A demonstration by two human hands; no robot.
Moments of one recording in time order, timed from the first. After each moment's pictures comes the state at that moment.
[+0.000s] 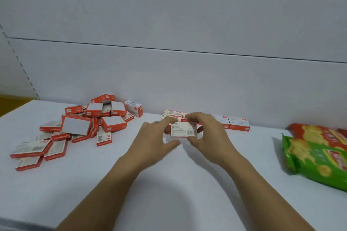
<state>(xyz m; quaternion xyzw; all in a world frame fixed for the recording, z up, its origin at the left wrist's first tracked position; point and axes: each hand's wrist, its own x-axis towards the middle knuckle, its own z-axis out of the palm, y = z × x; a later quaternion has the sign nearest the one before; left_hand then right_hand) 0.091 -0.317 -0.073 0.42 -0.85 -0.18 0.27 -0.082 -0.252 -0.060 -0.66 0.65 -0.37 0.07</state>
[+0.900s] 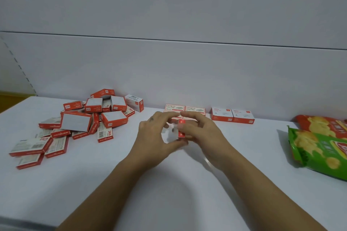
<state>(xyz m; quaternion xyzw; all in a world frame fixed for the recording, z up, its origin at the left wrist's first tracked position) 0.096 -0.307 -0.081 0.36 -0.84 -0.21 0.36 -0.052 -0.249 -0.058 -0.42 0.53 -0.56 0.49</state>
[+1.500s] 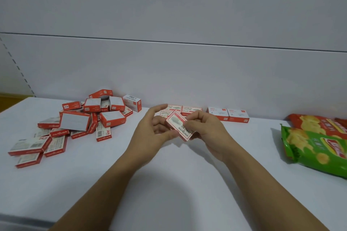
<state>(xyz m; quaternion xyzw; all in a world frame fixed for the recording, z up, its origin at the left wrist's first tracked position) 0.098 -0.299 -0.066 0.34 -0.68 -0.51 0.41 -0.068 -0.250 -0.055 -0.43 0.57 -0.55 0.44</state>
